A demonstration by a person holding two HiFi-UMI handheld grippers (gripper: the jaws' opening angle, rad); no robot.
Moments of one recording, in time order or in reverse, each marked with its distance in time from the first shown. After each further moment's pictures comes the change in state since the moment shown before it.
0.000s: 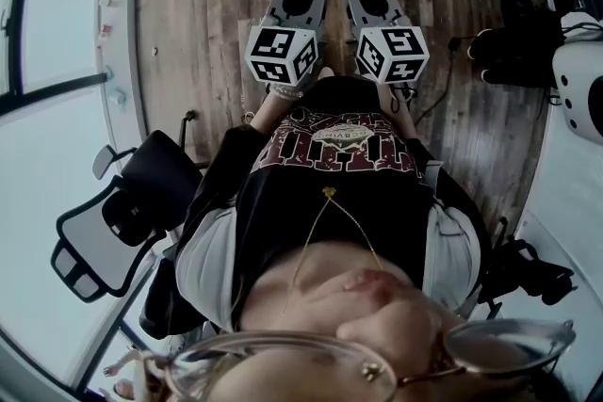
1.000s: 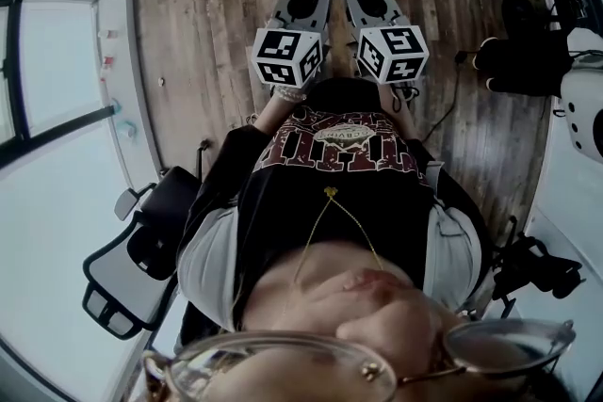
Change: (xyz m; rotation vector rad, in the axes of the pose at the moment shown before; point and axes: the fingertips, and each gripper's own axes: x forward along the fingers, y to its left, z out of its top) left arm 0.071 0.111 0.026 -0.005 0.027 -0.069; right arm 0.135 -0.013 0.022 0.005 0.022 -0.053
